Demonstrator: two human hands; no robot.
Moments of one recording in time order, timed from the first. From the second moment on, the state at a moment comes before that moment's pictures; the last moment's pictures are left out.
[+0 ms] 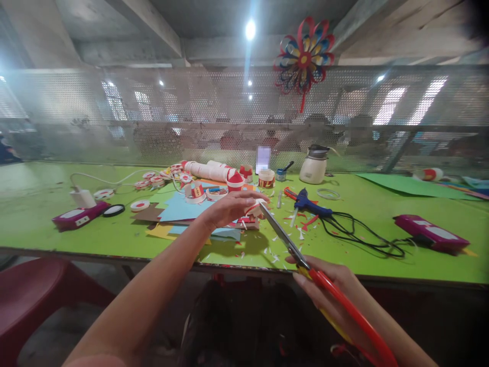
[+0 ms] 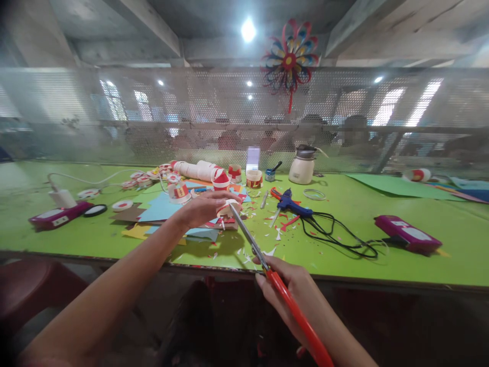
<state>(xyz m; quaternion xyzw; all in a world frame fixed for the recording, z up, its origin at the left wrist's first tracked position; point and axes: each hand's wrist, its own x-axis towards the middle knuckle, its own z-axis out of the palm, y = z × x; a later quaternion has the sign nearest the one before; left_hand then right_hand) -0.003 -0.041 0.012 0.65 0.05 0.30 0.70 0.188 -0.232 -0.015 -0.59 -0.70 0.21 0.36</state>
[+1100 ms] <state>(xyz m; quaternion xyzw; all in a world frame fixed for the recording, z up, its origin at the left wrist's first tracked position) -0.007 -0.038 0.012 0.69 0.06 0.33 0.64 0.199 -0.240 0.002 -0.56 -0.67 0.31 0.37</state>
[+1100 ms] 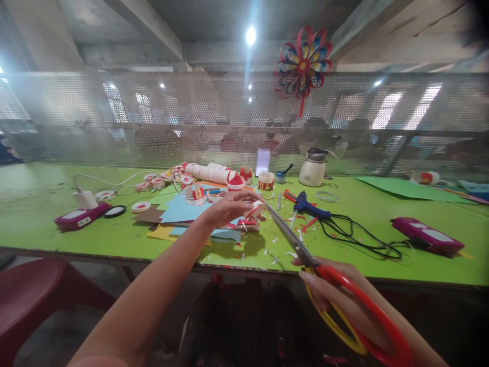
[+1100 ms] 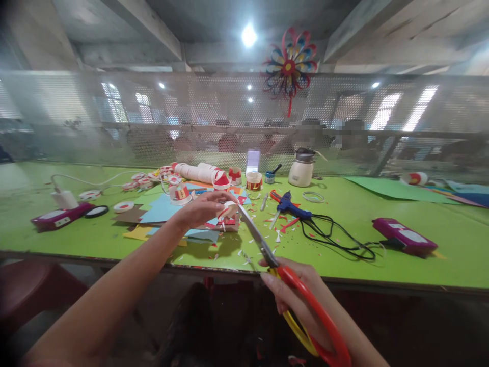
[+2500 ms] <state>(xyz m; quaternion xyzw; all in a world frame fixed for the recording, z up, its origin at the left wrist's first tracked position) 0.011 -0.048 0.007 0.76 0.08 0.47 0.45 0.179 -0.238 -0.036 -0.63 -0.69 0.07 0.34</state>
